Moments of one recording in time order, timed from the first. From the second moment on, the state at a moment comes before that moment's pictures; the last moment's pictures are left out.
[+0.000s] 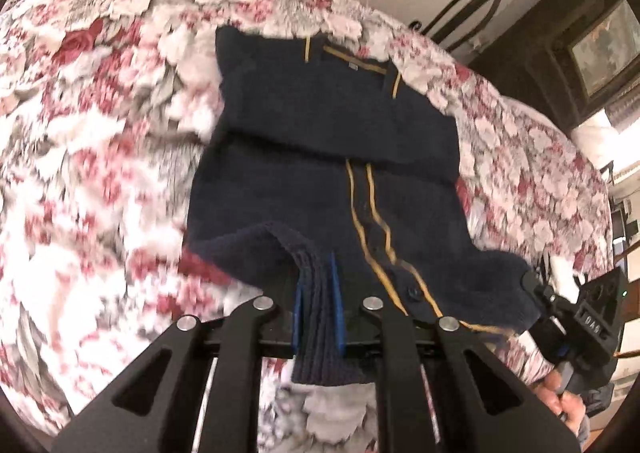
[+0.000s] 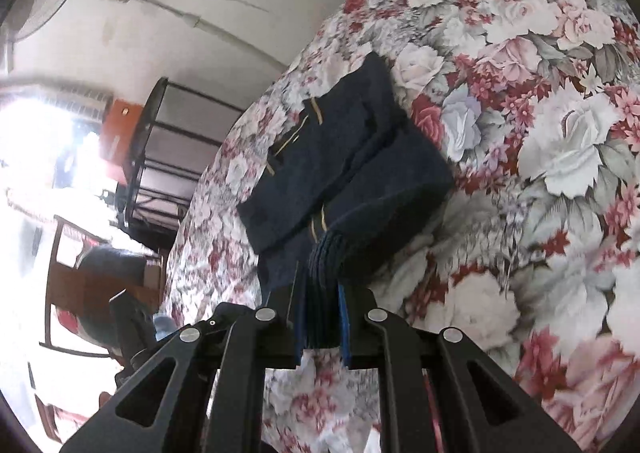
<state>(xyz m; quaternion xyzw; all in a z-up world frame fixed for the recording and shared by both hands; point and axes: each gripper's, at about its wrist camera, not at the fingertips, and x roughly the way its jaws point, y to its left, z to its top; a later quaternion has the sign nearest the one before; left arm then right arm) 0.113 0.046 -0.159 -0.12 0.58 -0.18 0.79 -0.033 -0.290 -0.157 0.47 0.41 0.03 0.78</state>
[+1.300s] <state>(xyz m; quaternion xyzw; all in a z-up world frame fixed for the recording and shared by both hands) 0.275 0.027 -0.152 -0.16 0.55 -0.12 0.81 0.158 -0.317 -0.173 0.48 0.40 0.03 0.78</state>
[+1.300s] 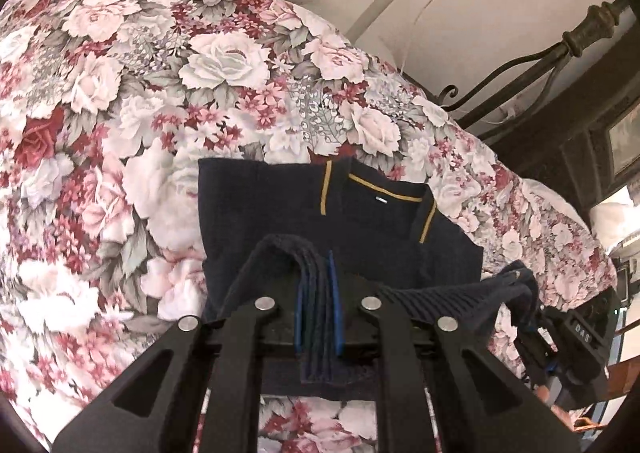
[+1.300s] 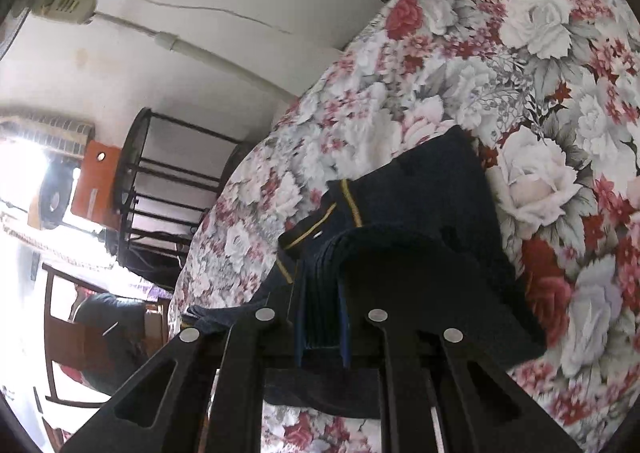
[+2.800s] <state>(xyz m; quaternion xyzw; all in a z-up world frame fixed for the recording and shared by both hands) 0.330 0.036 -0.191 -0.05 0.54 -0.02 0.84 0.218 -0.337 -0.198 0.36 0.43 -0.03 0.83</state>
